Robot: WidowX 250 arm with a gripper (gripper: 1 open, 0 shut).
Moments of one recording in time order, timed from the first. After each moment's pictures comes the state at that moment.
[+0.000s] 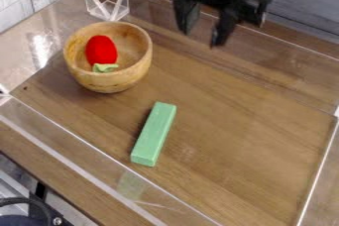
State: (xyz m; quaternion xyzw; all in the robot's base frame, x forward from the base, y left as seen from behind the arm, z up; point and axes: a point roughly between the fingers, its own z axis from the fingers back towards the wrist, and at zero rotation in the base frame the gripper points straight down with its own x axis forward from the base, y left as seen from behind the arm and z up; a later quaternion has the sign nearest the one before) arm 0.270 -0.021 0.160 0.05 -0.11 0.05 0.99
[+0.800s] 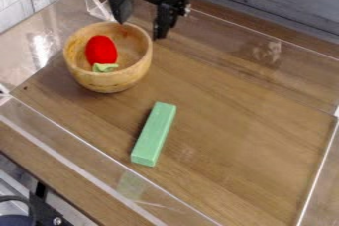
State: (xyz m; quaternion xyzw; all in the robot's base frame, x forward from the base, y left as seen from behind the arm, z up) arm 0.263 0.063 0.150 0.06 -0.09 0.05 0.99
